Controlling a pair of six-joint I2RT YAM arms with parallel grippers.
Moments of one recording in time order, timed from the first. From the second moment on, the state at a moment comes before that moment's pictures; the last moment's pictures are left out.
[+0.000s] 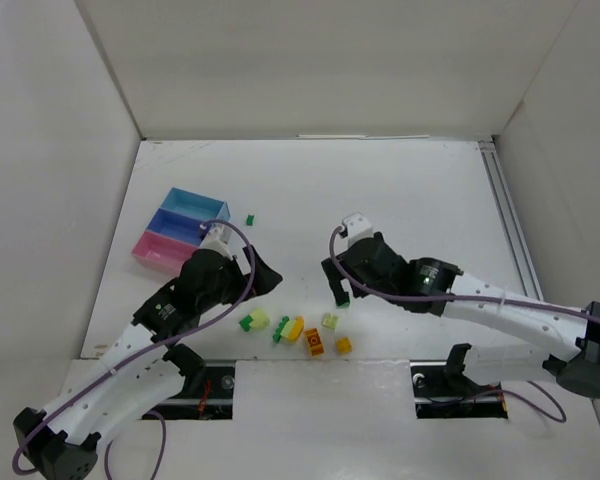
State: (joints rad) left arm -0.64 0.64 0.59 -0.52 0.01 -0.85; right arm 1.03 1.17 1.02 -0.63 0.39 0.39
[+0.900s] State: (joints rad) left arm -0.64 0.52 0.64 -0.68 -0.12 -0.91; right arm 1.51 1.64 1.06 -0.61 0.39 0.66
